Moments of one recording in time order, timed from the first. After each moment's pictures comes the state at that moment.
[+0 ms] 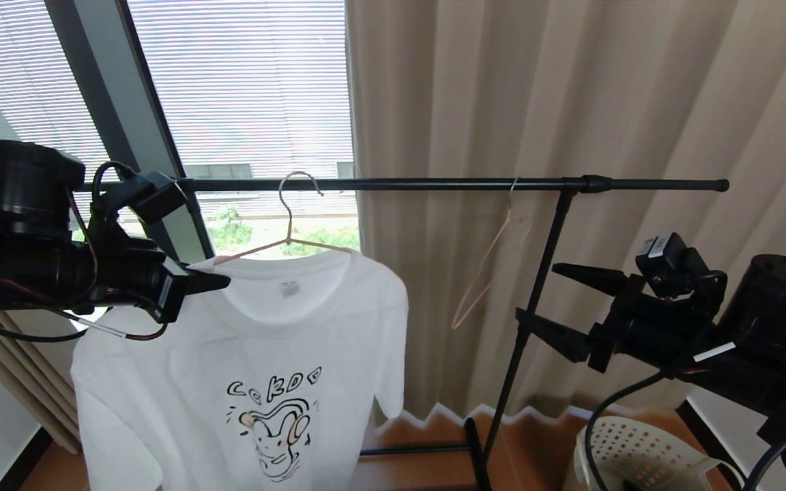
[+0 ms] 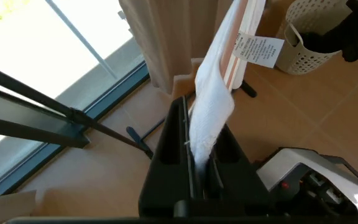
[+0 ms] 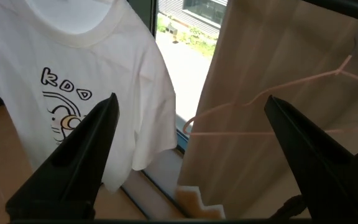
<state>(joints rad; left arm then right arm) -0.05 1.62 -1.07 0.09 -0.46 0.43 0.27 1.74 -0.43 -1.22 0.50 -0.13</state>
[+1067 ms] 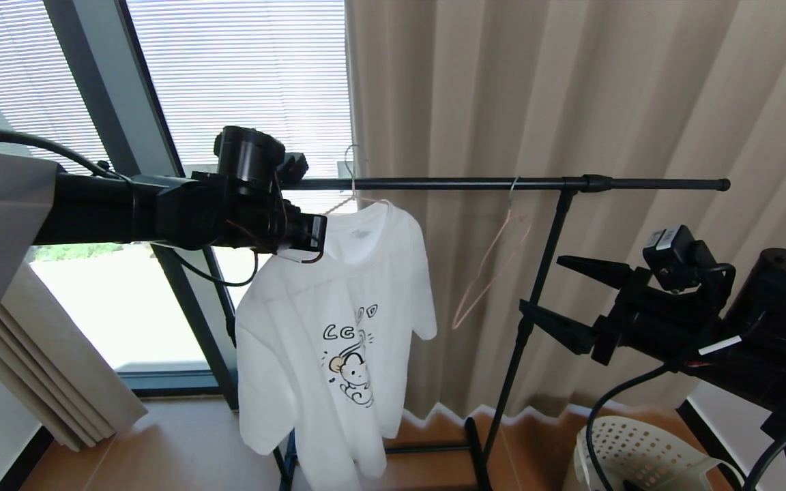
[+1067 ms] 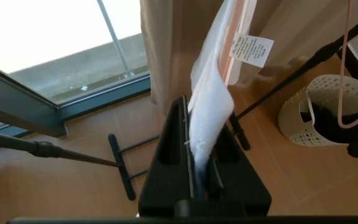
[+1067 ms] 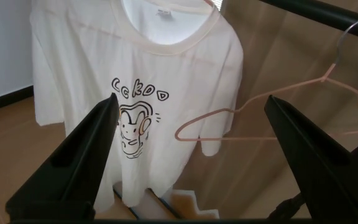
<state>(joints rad) -0.32 2.10 -1.66 0.09 -0.03 -0.02 0.26 1.73 -0.44 -1.22 0.50 -0.13</state>
